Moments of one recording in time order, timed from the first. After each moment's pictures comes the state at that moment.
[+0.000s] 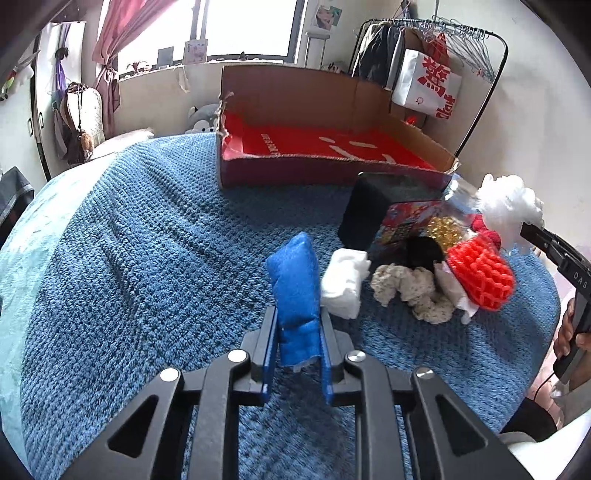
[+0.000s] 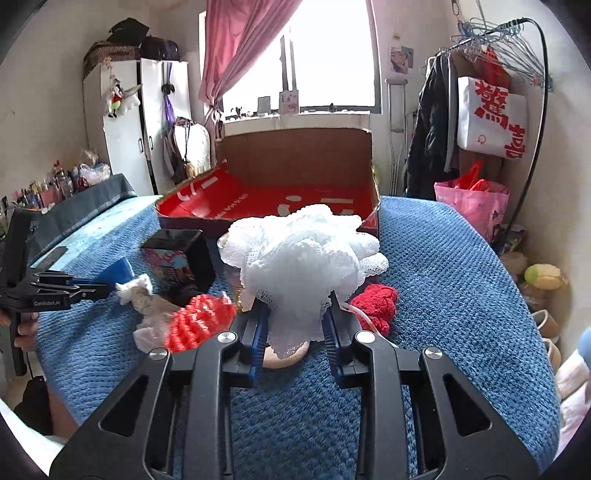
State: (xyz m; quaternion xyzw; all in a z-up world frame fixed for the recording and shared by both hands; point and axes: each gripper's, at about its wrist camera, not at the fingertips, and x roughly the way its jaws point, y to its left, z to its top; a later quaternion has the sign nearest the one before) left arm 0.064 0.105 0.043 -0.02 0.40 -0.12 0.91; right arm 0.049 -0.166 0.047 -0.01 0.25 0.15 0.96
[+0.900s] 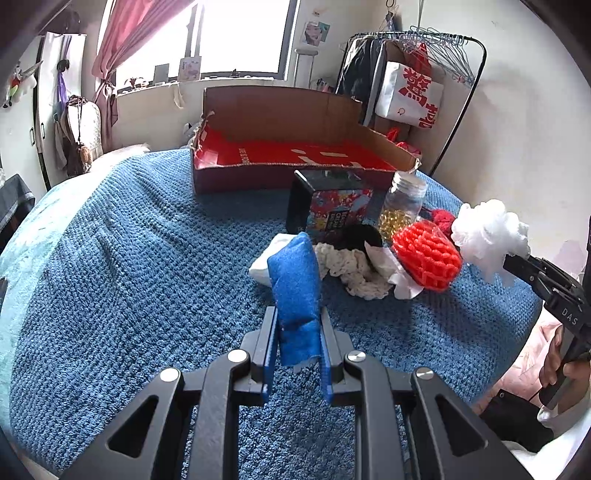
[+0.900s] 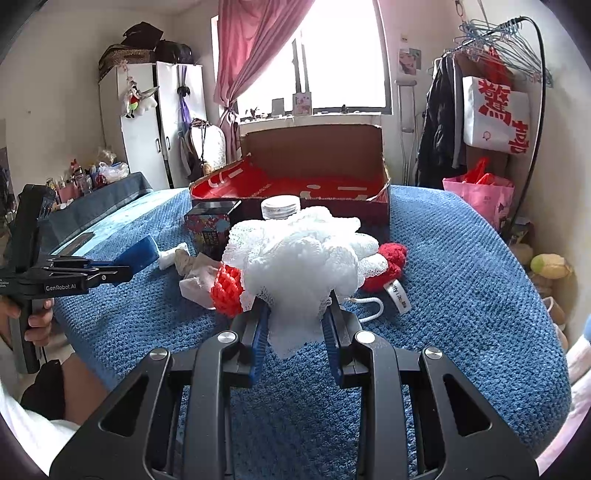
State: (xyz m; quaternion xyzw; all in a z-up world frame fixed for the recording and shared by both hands) left arm 0.007 0.075 0.056 -0.02 0.37 -0.13 0.92; right arm -0.013 -0.166 0.035 0.00 0.24 0.17 0.95
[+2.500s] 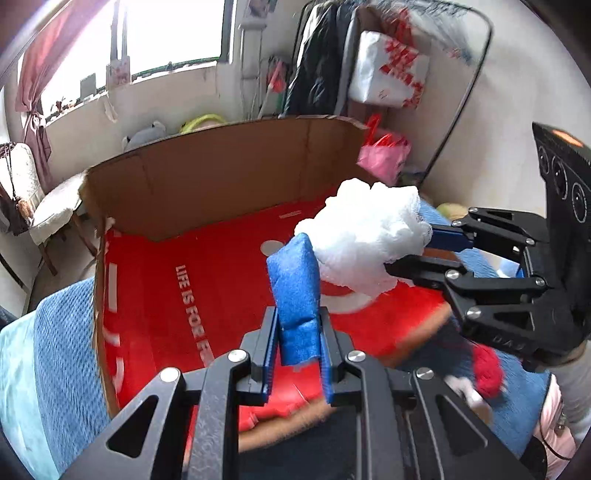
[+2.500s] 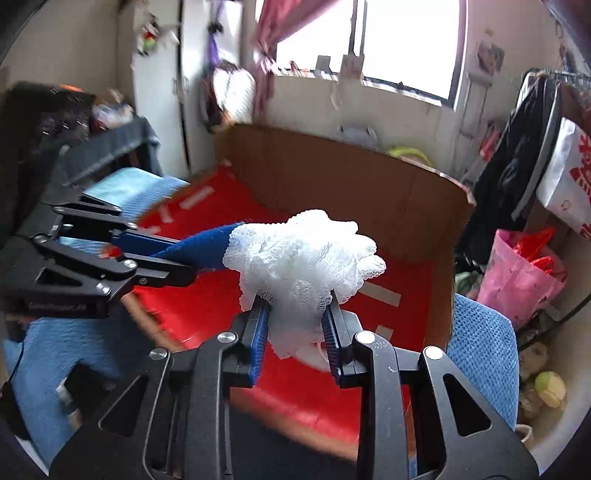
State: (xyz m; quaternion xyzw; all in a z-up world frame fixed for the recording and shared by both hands) left arm 0.313 0.011 0.130 0.05 0.43 -0.21 0.88; right arm 0.291 -0.086 0.109 -0.13 0.33 0.23 0.91
